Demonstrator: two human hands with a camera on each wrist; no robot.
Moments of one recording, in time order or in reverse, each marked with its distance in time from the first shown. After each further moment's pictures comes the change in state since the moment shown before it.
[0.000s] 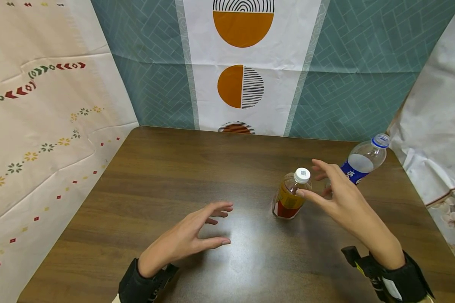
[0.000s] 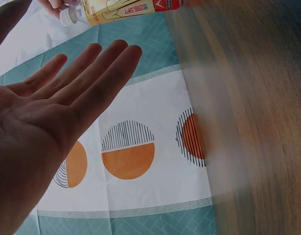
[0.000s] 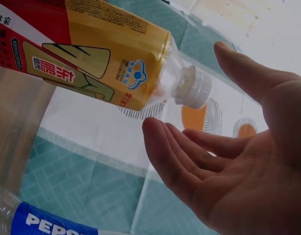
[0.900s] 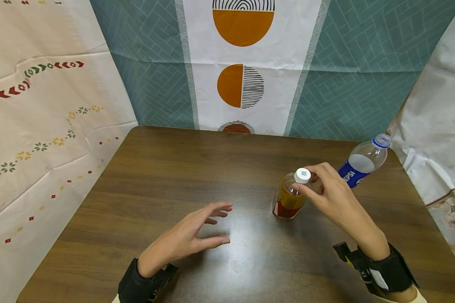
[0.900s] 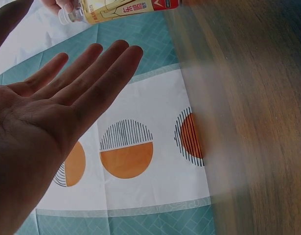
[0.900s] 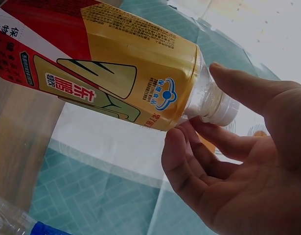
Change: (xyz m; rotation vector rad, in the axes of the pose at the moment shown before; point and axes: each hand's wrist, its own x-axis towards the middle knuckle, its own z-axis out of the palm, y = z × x) left_hand 0.000 -0.006 0.000 -0.011 -0.011 -0.024; right_hand 0.011 0.008 0.017 -0.054 0.058 -0.053
